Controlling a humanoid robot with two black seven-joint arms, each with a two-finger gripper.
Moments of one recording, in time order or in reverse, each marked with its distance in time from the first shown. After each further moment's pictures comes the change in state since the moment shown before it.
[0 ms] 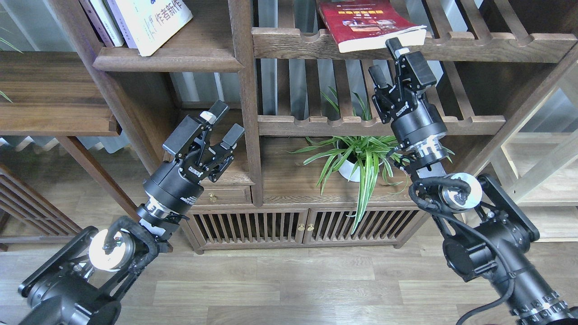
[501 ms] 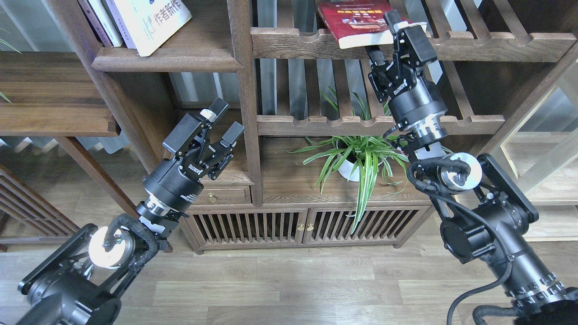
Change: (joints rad) left arm -0.012 -0.001 -0.004 0.005 0.007 0.000 0.003; right arm 0.101 0.005 0.003 -0.003 0.002 -0.088 -0.001
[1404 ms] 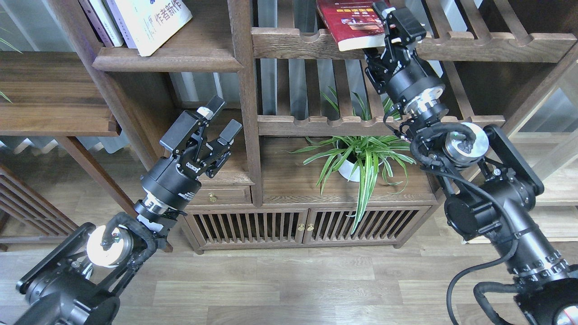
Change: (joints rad) left arm -0.001 0.001 -0.011 0.000 0.000 0.000 -0.002; right arm 0.109 -0.021 0.011 -0.008 0.059 -0.267 -0.036
